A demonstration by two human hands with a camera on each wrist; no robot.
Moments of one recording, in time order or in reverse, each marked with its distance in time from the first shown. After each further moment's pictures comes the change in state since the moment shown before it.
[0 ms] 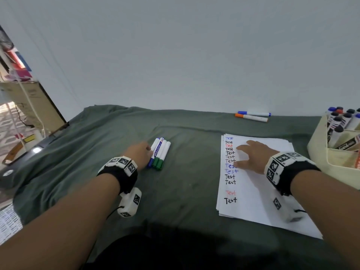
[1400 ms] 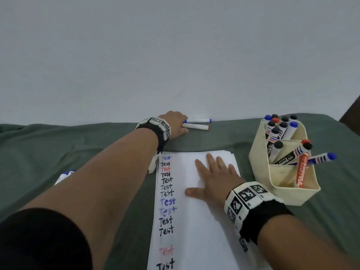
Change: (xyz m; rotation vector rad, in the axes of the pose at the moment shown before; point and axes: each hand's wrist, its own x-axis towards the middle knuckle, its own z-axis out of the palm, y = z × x) left_hand 0.158 0.339 0.062 0.306 -0.103 0.770; right_hand 0.003 0.049 0.013 -0.002 -0.140 0.125
